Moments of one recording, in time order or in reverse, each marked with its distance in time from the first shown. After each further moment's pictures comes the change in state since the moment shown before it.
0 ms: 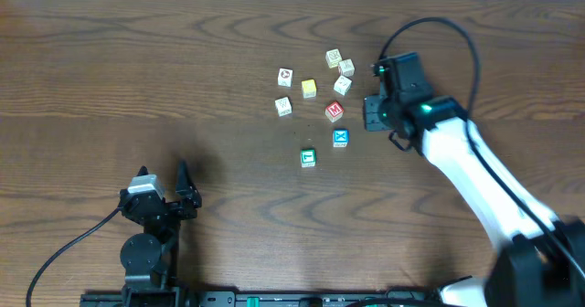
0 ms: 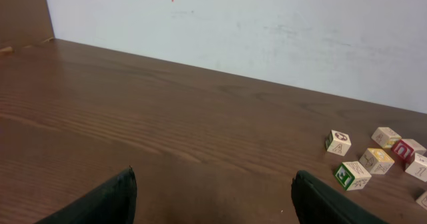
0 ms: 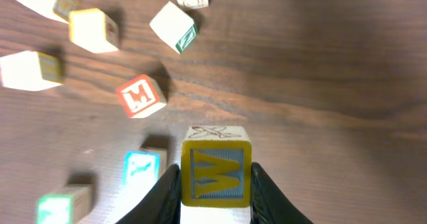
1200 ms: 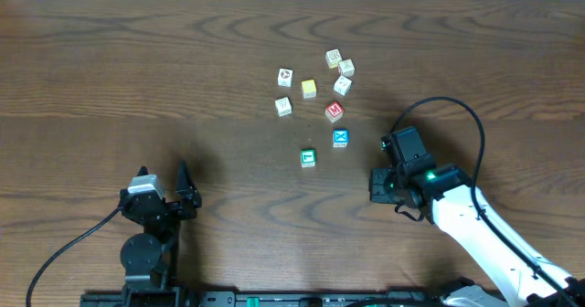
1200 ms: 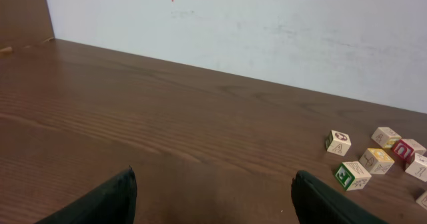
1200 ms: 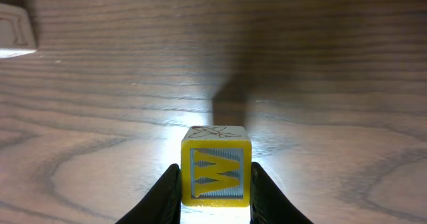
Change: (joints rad) left arm 0.000 0.000 0.000 0.000 0.000 0.000; right arm 0.074 -0.242 -0.453 -0.049 -0.095 0.235
